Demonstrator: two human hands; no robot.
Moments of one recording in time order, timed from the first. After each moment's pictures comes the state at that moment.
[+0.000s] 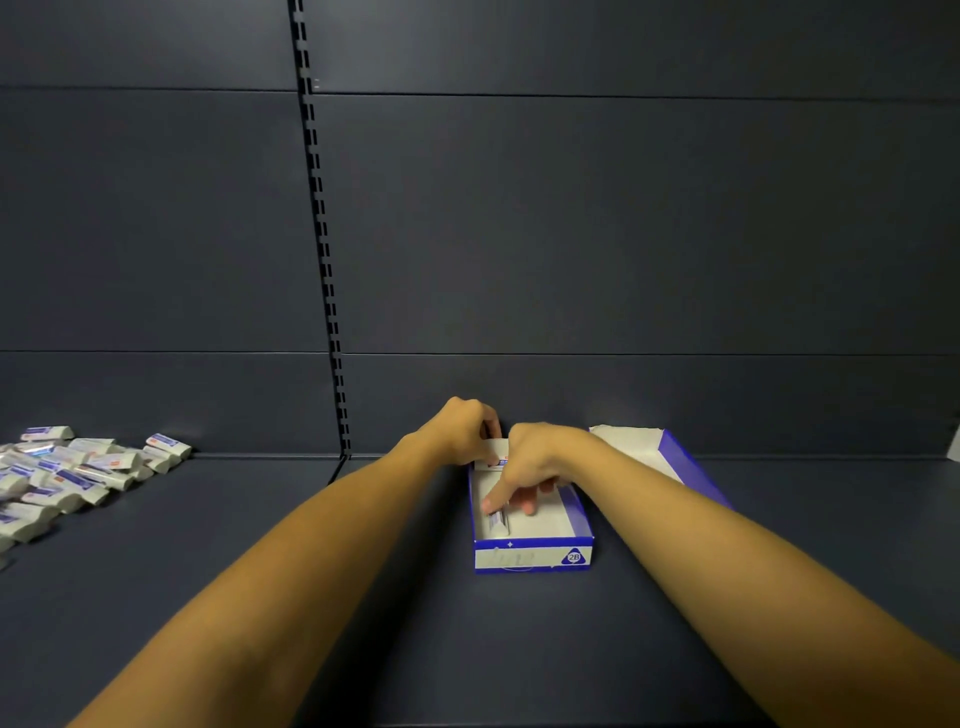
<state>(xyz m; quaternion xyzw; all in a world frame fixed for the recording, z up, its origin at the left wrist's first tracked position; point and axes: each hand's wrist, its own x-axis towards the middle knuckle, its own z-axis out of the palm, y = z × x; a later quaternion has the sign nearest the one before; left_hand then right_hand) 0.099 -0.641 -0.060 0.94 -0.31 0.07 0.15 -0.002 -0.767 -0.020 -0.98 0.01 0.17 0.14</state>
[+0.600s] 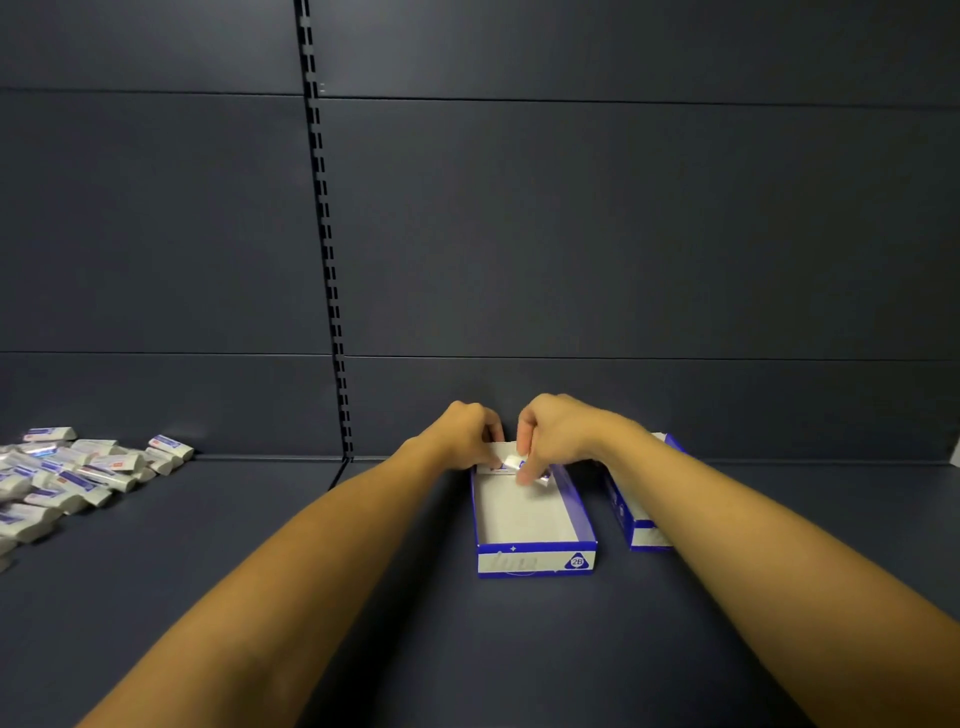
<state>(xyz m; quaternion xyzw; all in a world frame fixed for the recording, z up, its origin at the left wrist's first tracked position) 0.097 -0.641 -0.060 0.93 -0.32 0.06 0.15 0.002 -0.798 -0.006 -0.98 -0.04 0.04 0.18</state>
